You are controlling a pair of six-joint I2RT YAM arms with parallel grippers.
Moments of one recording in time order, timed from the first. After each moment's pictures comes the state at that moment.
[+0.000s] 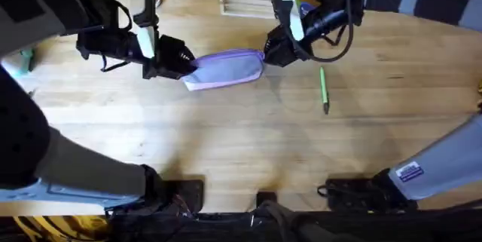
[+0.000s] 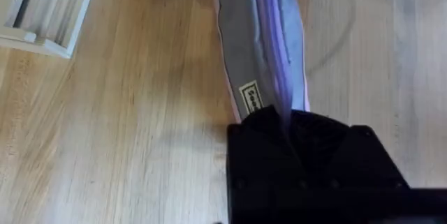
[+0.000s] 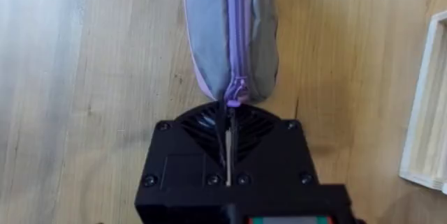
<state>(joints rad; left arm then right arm) 0.24 1.70 1.09 -1.00 0.88 1.76 0.30 1.84 1.32 -0.77 -0.68 -1.31</state>
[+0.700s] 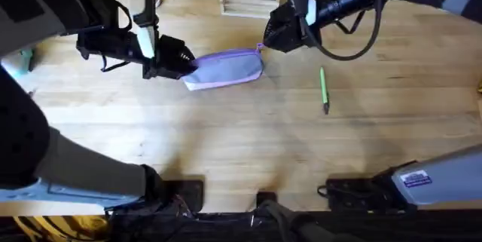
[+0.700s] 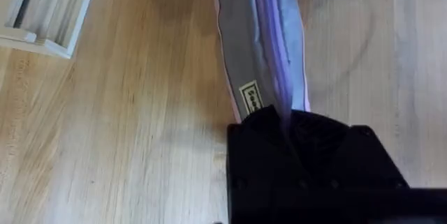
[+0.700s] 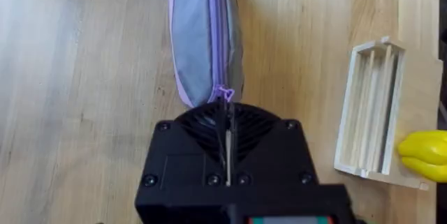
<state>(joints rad) 0.24 1.70 1.09 -1.00 0.88 1.76 0.31 1.69 1.33 -0.76 -0.68 -1.31</state>
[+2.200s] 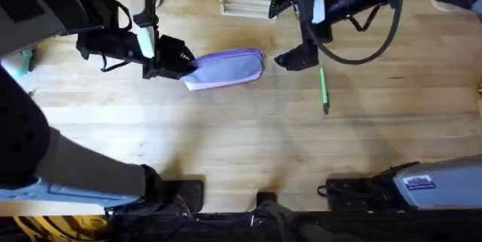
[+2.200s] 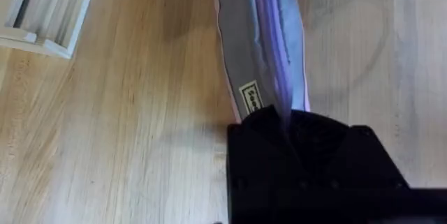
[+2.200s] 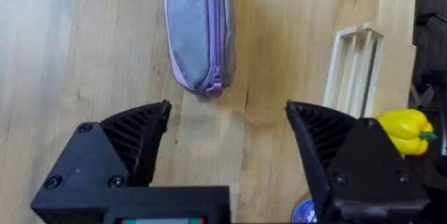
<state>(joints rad) 0.24 1.70 1.09 -1.00 0.88 1.76 0.31 1.61 1.33 -0.82 -0.59 -1.31</state>
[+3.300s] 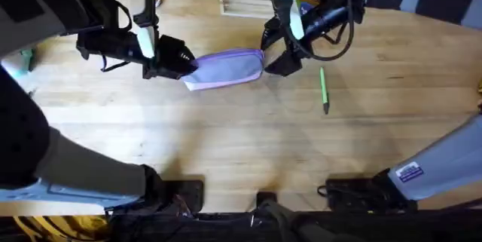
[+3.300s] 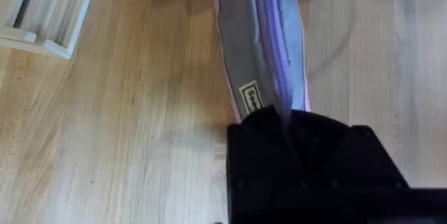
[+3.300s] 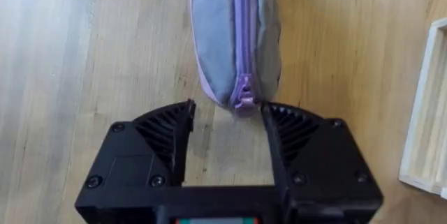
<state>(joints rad) 0.24 1.70 1.09 -1.00 0.88 1.76 0.31 1.84 1.33 -0.80 -0.68 -1.31</state>
